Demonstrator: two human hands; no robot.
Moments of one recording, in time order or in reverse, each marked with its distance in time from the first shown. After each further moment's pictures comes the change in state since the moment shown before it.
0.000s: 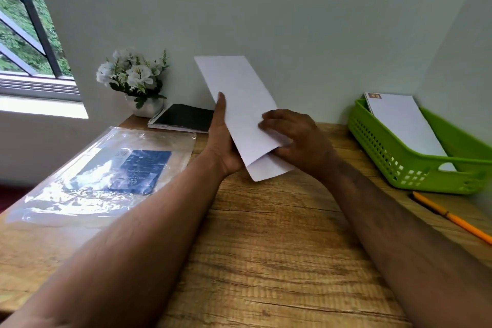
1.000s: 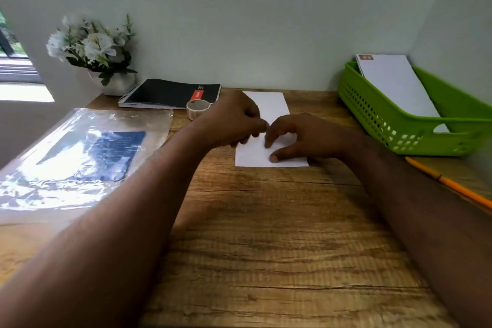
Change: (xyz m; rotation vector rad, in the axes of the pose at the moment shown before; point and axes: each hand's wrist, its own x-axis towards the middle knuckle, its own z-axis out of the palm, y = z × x) left_hand -0.014 0.002 0.037 1.670 -0.039 0.026; right_hand -0.030 0.015 -0.020 0.297 -0.733 0.453
